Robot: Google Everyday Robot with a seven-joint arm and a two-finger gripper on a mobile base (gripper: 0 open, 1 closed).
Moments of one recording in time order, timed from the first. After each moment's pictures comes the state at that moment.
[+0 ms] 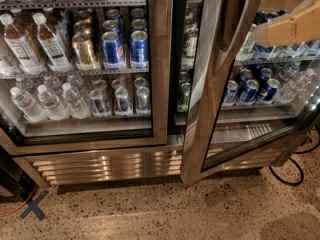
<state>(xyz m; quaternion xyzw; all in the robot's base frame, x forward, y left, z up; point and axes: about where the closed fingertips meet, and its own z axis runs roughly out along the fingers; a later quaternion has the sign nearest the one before) 0.454 -0.157 1.084 -0.51 0.66 0.33 0.44</state>
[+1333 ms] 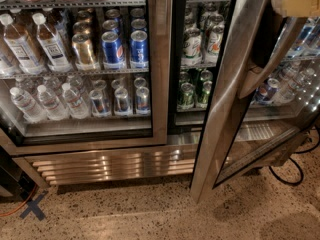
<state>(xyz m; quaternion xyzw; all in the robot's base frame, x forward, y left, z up) 0.414 -0.158 1.127 -0.53 0.65 0.32 0.45</state>
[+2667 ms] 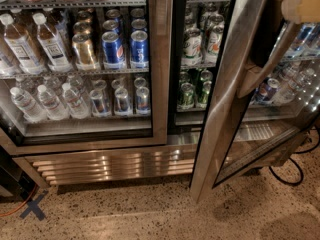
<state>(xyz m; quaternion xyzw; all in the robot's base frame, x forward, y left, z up) 0.407 -0.160 1.133 -0.53 0.64 0.31 0.46</state>
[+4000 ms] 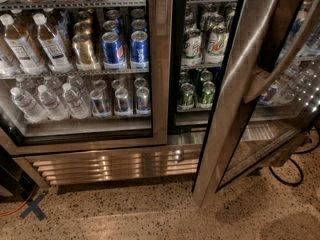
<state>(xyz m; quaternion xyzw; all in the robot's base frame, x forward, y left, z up) 0.292 -0.267 1.197 -0.43 0.74 0.23 0.47</state>
